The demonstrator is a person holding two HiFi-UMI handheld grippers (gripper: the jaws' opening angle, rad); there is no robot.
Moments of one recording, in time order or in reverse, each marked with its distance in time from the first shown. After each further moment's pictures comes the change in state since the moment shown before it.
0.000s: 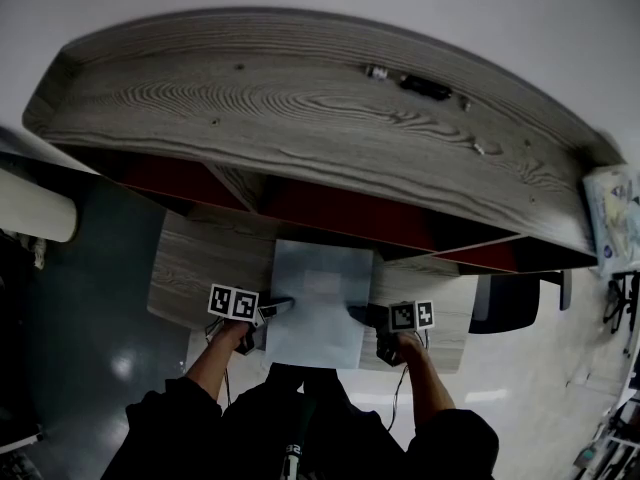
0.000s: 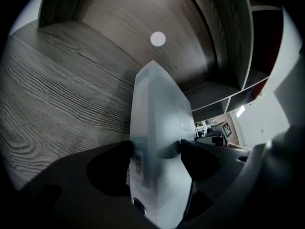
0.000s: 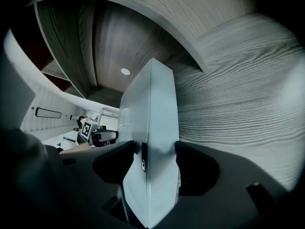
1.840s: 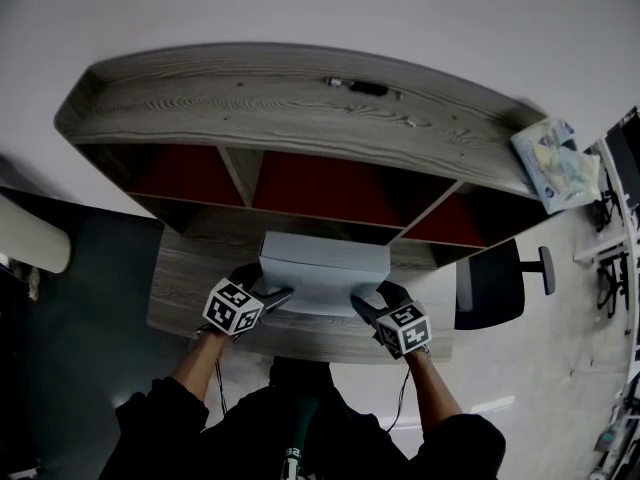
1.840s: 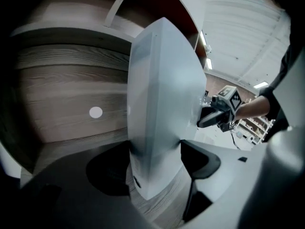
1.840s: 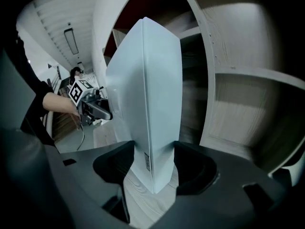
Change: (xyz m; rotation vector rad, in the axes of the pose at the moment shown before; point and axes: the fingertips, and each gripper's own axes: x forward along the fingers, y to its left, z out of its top) left arm -0.062 -0.119 0.063 0.819 -0.186 0.102; right arm -0.089 0.089 0.034 -0.796 -0.284 -0.350
